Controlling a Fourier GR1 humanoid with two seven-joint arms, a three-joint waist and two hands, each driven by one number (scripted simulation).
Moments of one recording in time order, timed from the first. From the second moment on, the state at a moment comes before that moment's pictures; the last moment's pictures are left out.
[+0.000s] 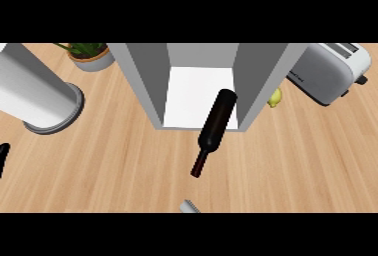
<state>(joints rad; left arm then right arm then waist) 0.43 0.80 -0.18 -2.13 0.96 0.24 -0.55 -0.46 -0.14 0.85 -2.31 -0.01 -0.38 0.75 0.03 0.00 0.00</state>
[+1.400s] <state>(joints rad) 0.36 0.67 -0.18 -2.08 0.85 0.26 -0.49 -1.23 0.00 0.41 -1.29 -0.24 -0.27 0.40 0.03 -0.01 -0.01</state>
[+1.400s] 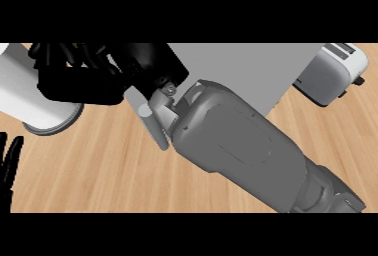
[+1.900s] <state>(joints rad) 0.33 0.66 -0.17 -2.09 0.84 0.28 -0.45 -1.25 0.00 0.40 -1.16 -0.26 -0.16 0.22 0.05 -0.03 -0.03</state>
